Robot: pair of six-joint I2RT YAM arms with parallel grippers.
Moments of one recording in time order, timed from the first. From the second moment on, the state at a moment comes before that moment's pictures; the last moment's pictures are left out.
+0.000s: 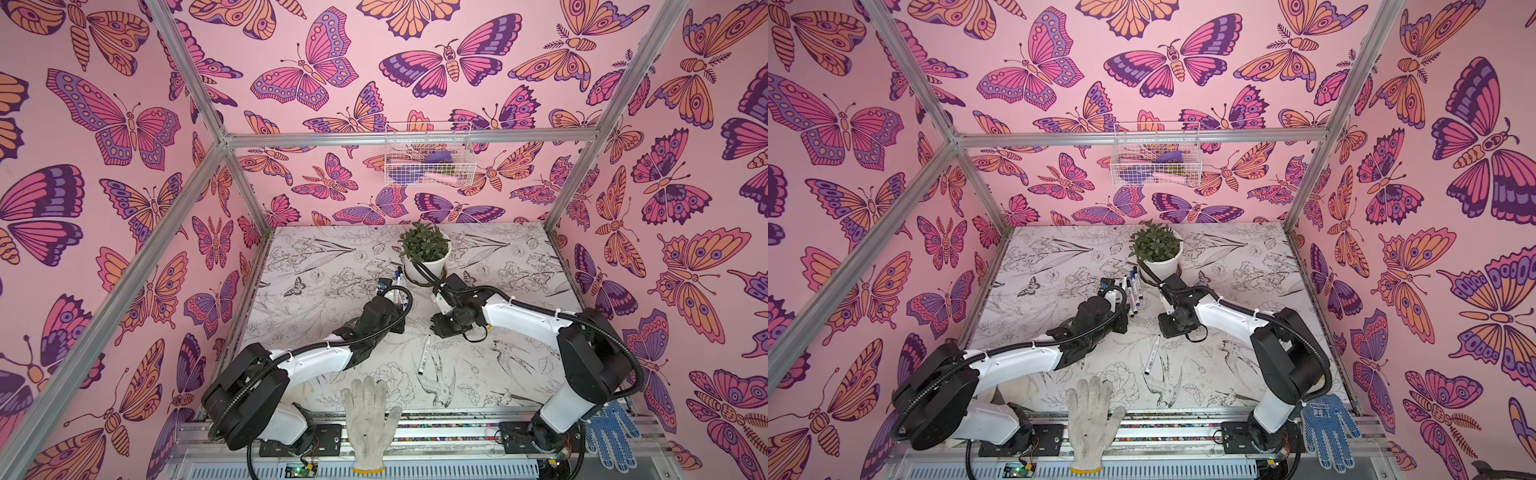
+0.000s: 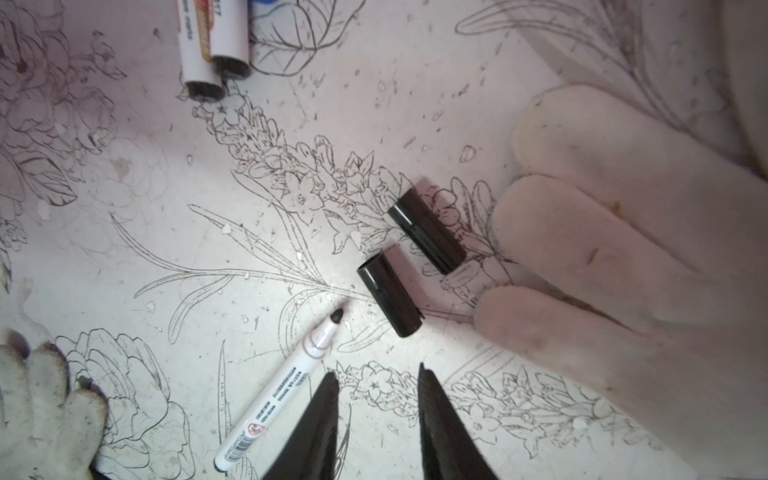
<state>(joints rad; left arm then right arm) -0.76 1.43 0.66 0.26 -0.20 -0.44 0.65 1.70 1.07 -0.62 -0.12 0.34</state>
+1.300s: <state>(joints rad) -0.75 1.39 0.63 0.26 -0.20 -0.43 0.53 1.85 1.25 -0.74 -0.18 0.46</state>
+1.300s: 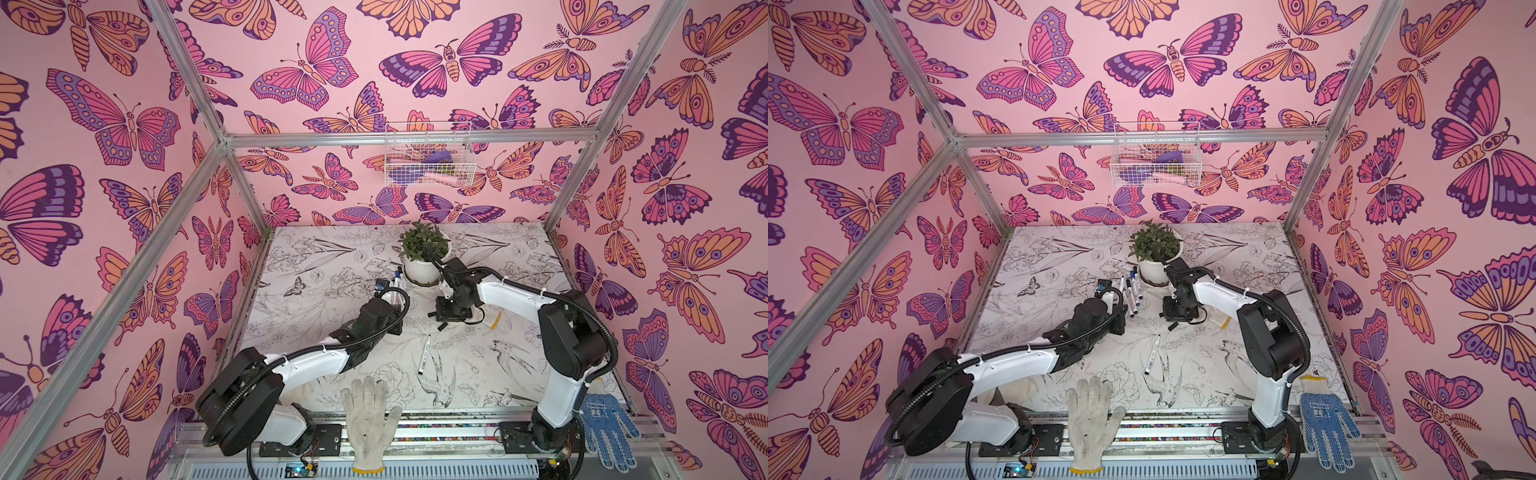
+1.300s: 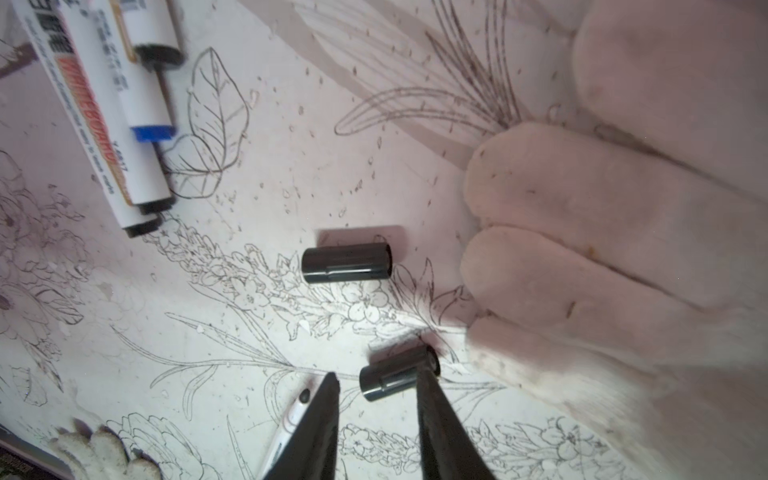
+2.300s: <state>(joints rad) -0.75 1.38 0.62 0.26 -0.20 -0.43 0.53 1.88 1.23 -0.77 -0.18 0.47</state>
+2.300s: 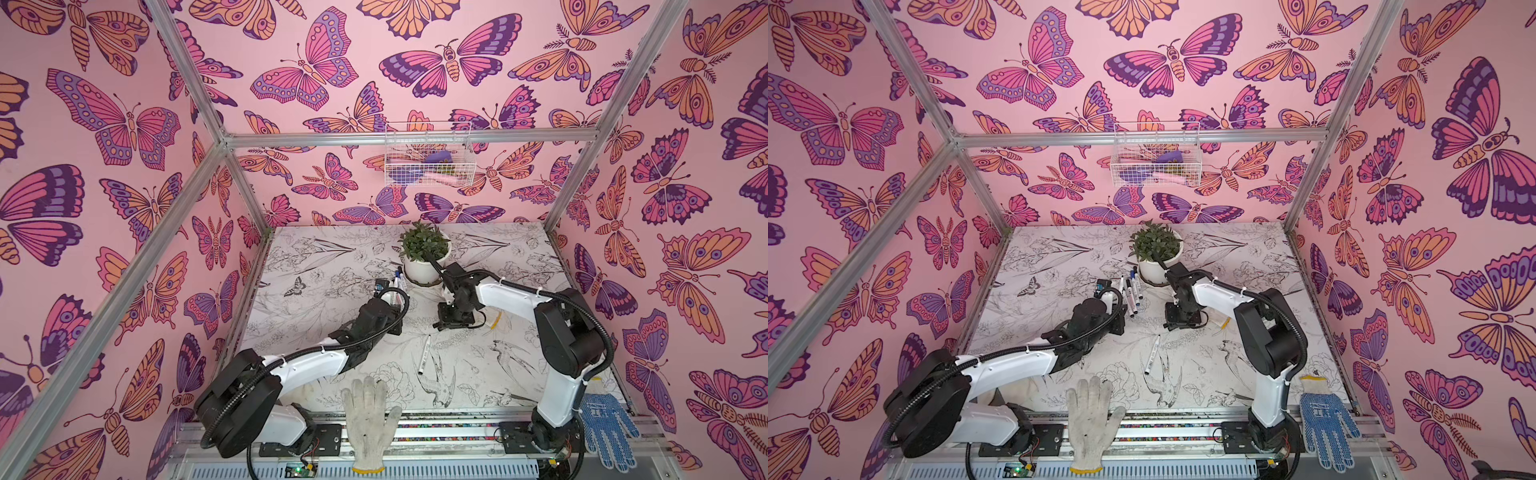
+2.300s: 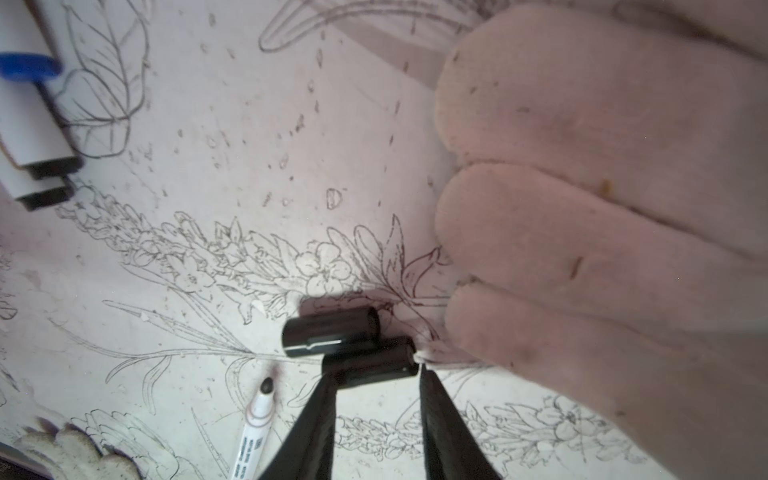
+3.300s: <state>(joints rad) -0.75 1.38 0.61 0.26 -0.21 -0.43 0.54 1.83 1.21 -0.81 -0.10 0.47</state>
